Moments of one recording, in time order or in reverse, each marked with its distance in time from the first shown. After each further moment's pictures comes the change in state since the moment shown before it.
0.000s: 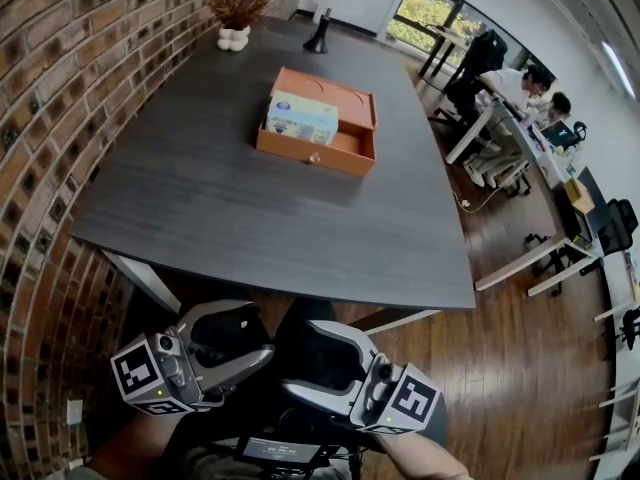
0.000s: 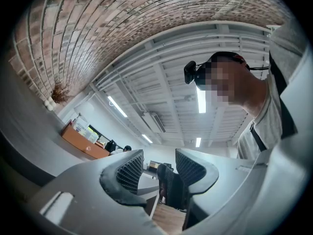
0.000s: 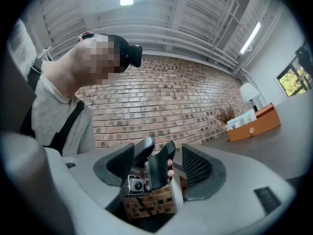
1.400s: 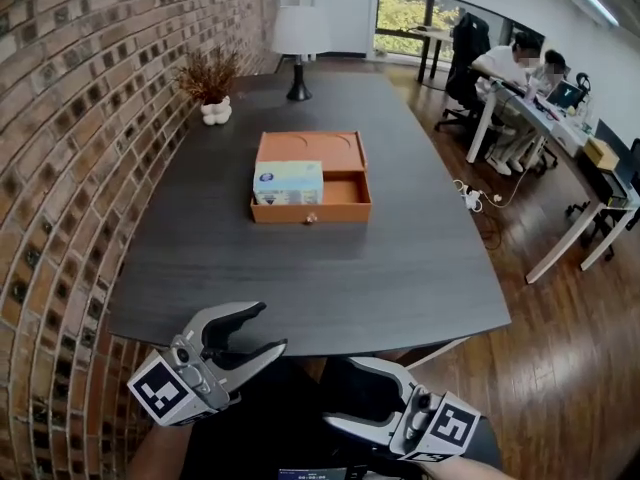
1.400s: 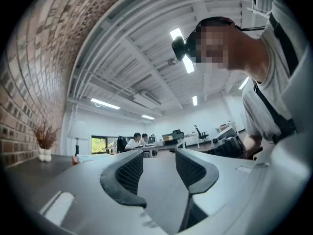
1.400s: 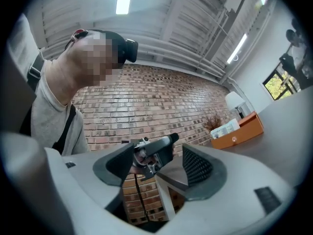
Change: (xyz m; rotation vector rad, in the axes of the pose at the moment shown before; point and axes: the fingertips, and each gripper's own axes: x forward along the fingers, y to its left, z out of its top) left arm 0.050 0.071 0.024 0.450 0.367 0.023; right arm -0.022 -0.041 0.020 0.044 -0.106 -0.129
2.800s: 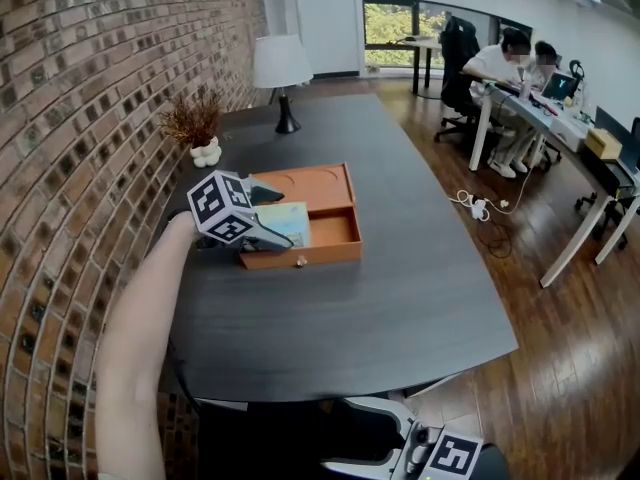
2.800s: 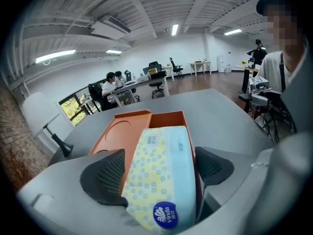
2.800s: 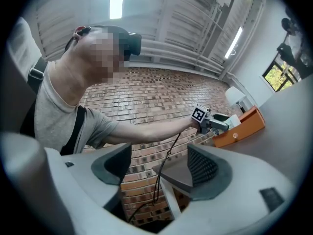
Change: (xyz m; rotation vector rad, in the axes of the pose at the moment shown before) left arm 0.171 0.244 -0.101 0.258 0.868 -0.324; right arm -0.005 -0.006 0.005 0.065 -0.009 0.044
